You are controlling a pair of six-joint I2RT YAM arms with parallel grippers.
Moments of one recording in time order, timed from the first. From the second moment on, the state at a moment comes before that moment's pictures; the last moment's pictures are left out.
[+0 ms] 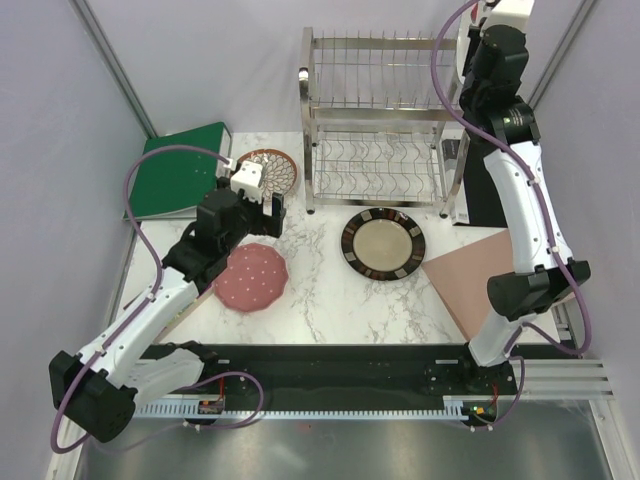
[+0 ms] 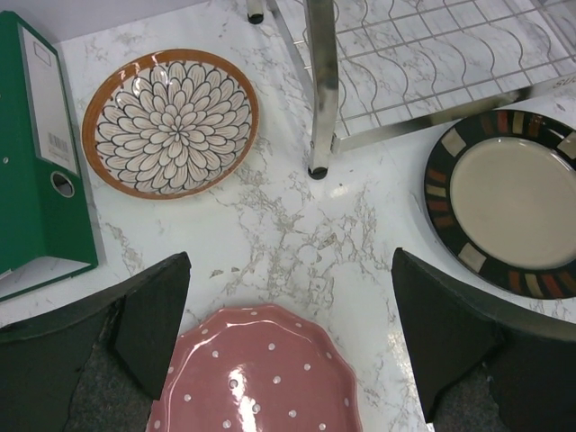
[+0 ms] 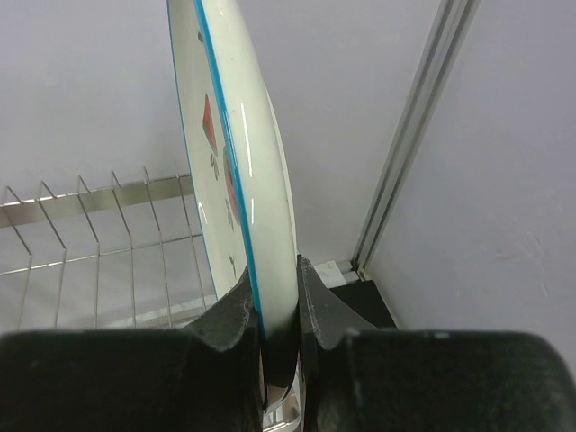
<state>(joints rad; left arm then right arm) -0.50 1.04 0.91 -0.19 -0.14 -0.03 0.23 1.74 2.20 -0.36 0.61 -0.08</state>
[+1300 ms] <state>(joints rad) -0.50 1.18 0.85 -0.19 0.04 -0.26 0.26 1.61 2.05 -0.32 0.58 -0.15</state>
